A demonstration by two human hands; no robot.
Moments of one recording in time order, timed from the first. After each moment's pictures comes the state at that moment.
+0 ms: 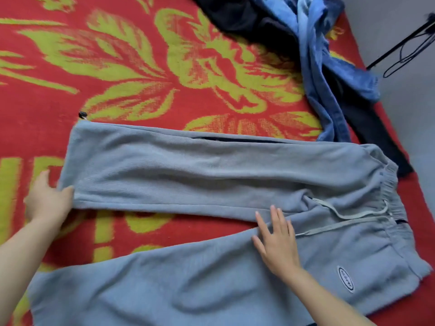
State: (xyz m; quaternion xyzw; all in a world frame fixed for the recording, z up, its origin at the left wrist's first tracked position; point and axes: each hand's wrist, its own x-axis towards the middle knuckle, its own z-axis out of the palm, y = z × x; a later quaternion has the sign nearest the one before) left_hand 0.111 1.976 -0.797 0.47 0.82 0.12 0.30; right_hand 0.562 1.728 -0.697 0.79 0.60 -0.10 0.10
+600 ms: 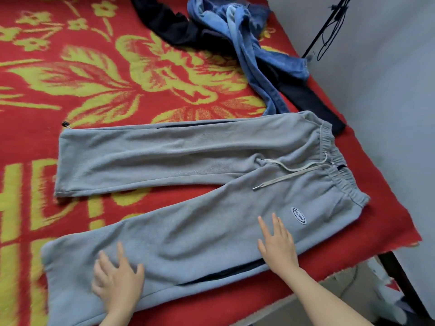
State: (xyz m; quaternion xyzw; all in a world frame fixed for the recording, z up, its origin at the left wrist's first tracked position) left_hand 0.245 1.685 -0.680 0.58 0.76 0.00 0.28; right_hand 0.561 1.576 -0.647 0.84 0.49 -0.20 0.14
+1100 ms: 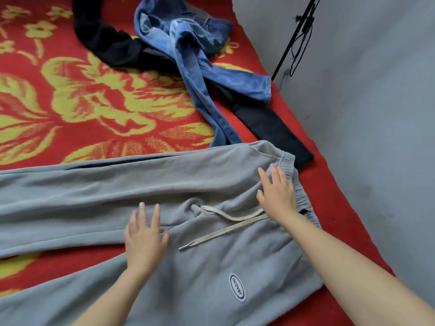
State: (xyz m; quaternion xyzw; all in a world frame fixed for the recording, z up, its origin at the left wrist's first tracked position) left_hand 0.553 1.766 -0.682 0.79 0.58 -0.01 0.18; right_hand 0.848 1.711 -0.616 0.85 0.51 -0.06 0.05
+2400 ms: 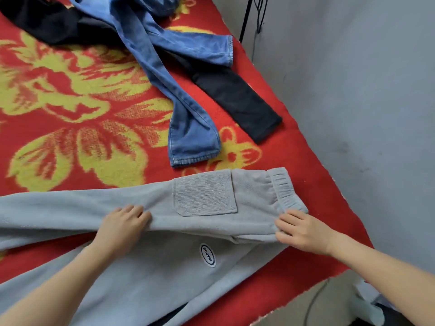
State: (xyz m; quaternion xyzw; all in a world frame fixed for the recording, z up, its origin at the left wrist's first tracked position) left_hand 0.575 1.770 -0.659 0.98 0.20 0.04 0.01; right_hand 0.940 1.519 -0.636 0.47 0.88 0.07 -0.02
